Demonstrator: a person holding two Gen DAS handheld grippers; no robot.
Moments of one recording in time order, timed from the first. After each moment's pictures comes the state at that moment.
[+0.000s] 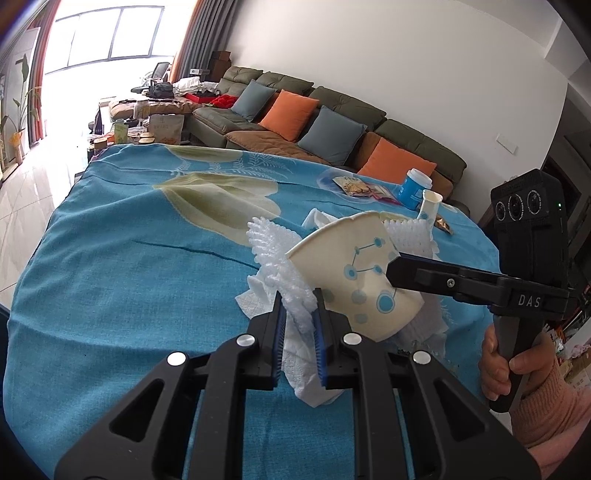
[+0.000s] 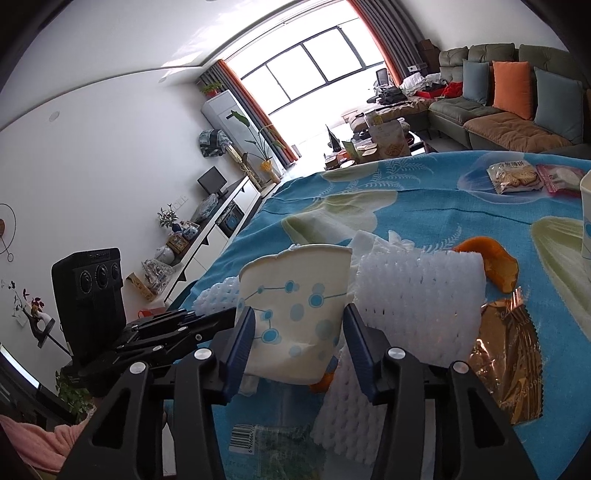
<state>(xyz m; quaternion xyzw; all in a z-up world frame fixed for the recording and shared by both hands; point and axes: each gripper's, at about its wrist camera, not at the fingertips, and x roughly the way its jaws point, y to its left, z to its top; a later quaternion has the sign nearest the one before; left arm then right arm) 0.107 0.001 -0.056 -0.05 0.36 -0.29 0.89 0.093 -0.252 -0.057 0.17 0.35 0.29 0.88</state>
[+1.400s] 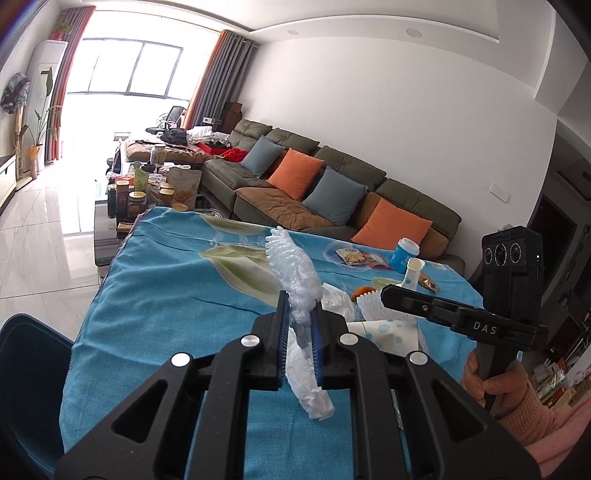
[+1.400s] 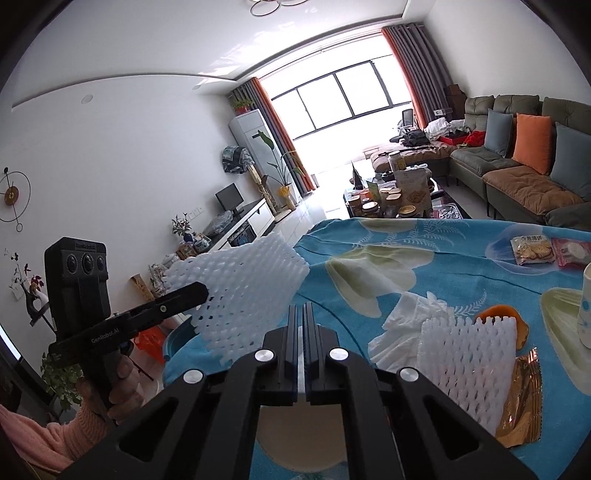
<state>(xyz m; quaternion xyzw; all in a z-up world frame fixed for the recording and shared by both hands) 0.054 0.066 0.014 -0.10 0.26 -0.27 0.92 0.082 -0.219 -0.016 0.13 0.29 0.30 0.90</state>
